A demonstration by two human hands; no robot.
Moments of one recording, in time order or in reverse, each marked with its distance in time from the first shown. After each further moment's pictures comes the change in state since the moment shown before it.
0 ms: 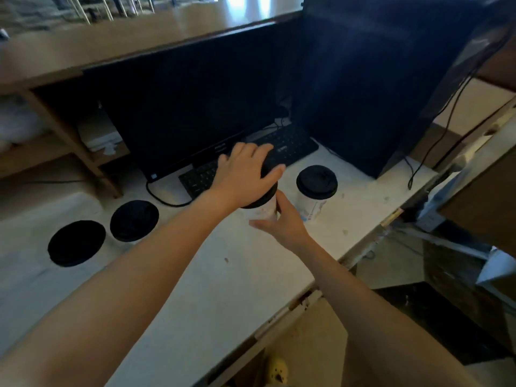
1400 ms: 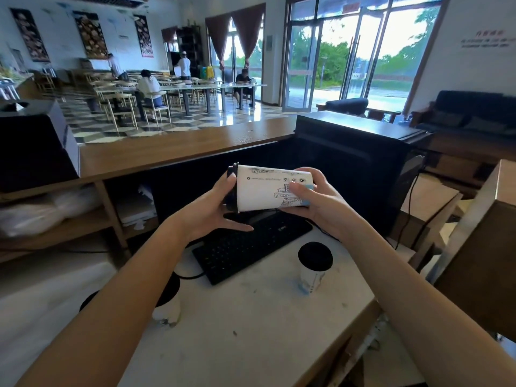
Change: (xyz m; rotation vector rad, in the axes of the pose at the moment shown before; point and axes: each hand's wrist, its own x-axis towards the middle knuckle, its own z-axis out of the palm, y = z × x) left_hand -0.032 -0.054 -0.129 -1.548 -0.275 -0.061; right_hand 0.006 -0.196 -0.081 0.416 -0.121 -0.124
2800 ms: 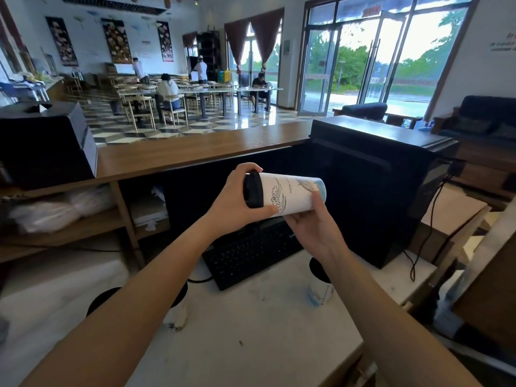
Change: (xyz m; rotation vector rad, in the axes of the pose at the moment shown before) left_hand 0.016 0.000 0.015 0.819 0.342 0.504; right_hand 0.031 0.056 0.013 0.763 0.018 0.002
